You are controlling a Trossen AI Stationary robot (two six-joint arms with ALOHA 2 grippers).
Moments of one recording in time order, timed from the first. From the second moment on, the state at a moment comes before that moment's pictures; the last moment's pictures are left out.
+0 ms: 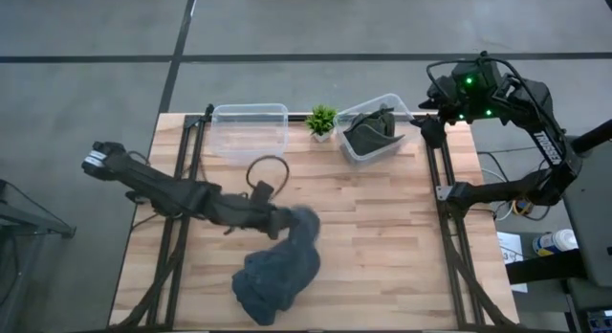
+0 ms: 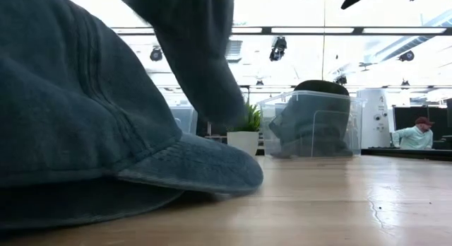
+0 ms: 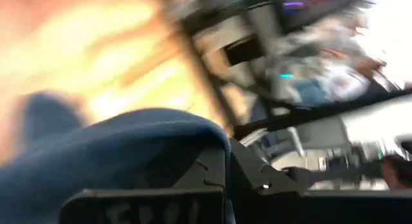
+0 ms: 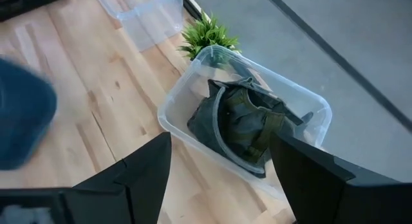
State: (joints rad) left arm -0.38 1.27 1.09 -0.13 -0.36 -1.18; right arm -0.63 1.14 1.74 -1.40 -0.05 -0.04
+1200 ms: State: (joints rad) left arm -0.19 1.00 1.10 0.29 -0.95 -0.13; right arm -0.64 1.21 1.74 -1.24 -0.45 0.08
